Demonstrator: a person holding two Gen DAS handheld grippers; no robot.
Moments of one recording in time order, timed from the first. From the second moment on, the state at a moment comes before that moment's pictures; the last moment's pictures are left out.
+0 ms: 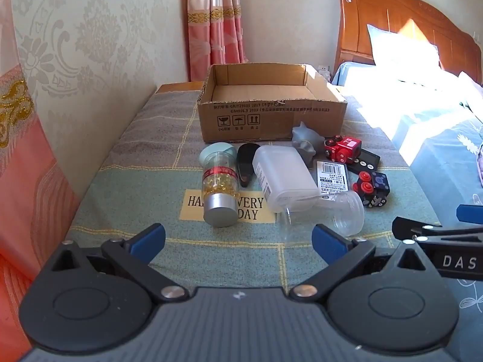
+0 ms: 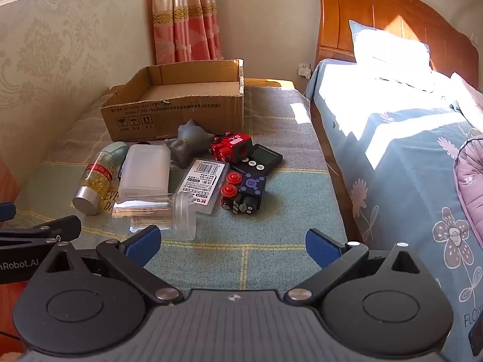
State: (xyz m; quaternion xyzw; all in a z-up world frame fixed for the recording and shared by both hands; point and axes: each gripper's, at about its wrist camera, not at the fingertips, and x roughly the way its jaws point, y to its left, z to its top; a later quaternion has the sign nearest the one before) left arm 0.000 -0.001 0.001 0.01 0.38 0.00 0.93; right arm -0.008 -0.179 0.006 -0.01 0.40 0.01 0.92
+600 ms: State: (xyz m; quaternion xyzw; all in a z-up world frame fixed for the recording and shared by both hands) left arm 0.001 0.000 0.001 0.00 0.38 0.00 0.93; right arm -0.007 -0.179 0.006 -0.01 0.40 0.01 0.92
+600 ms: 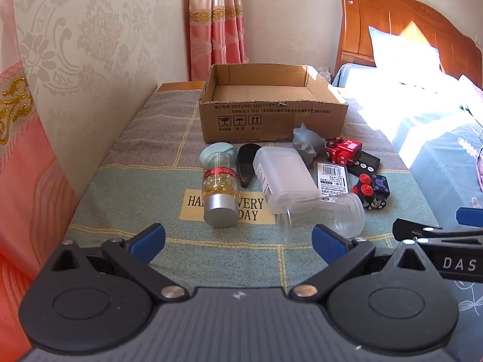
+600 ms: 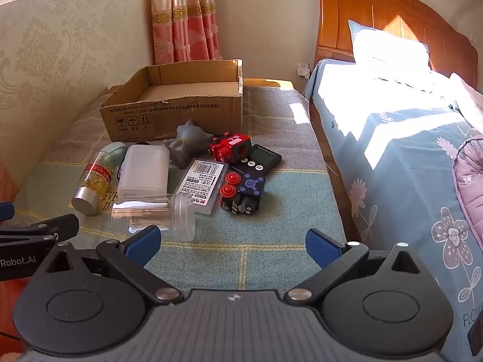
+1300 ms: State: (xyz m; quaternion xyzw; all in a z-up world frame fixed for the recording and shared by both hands) left arm 0.002 0.001 0.000 0.00 0.38 -0.01 0.93; right arm -0.007 -0.178 0.006 -0.01 0.40 0.01 0.92
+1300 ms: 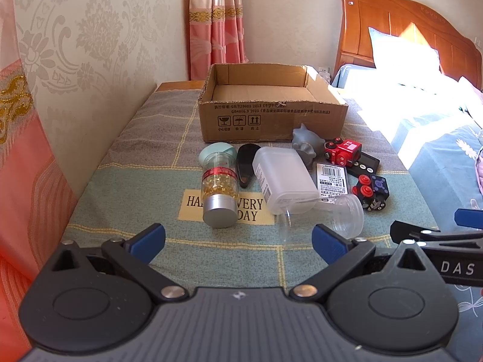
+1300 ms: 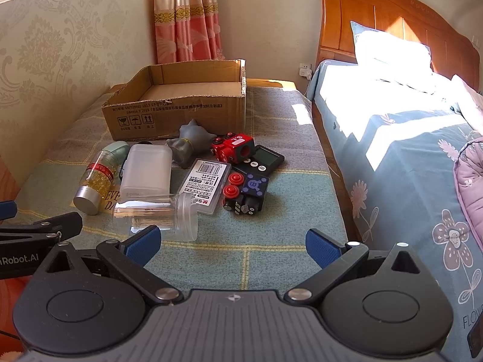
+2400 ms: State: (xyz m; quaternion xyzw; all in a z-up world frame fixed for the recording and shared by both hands) left arm 0.009 0.006 -0.001 0.00 0.38 -0.01 0.93; right arm -0.002 -0.172 0.008 -0.02 0.39 0.01 0.92
